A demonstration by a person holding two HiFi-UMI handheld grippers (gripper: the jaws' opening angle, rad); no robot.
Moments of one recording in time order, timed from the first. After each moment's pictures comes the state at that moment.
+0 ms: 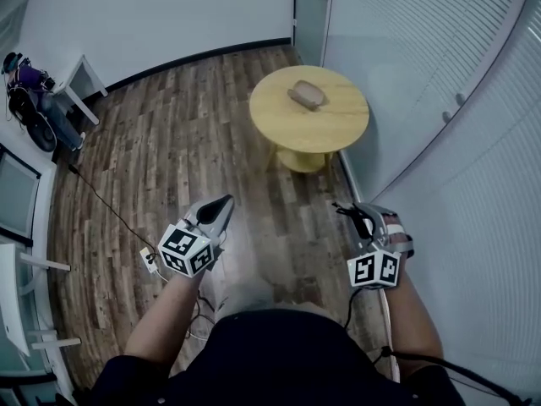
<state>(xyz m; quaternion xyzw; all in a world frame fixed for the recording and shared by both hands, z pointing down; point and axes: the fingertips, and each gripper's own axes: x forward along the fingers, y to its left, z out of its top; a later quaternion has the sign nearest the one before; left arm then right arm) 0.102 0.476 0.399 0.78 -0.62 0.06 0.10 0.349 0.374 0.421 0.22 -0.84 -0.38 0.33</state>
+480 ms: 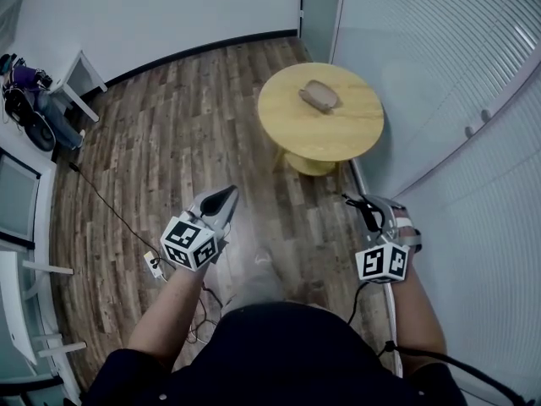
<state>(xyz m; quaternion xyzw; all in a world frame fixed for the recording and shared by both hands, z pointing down) 0.030 0.397 0.406 0.78 -0.62 0.05 0.11 0.283 0.293 0.432 0.22 -0.84 -0.36 0.34</state>
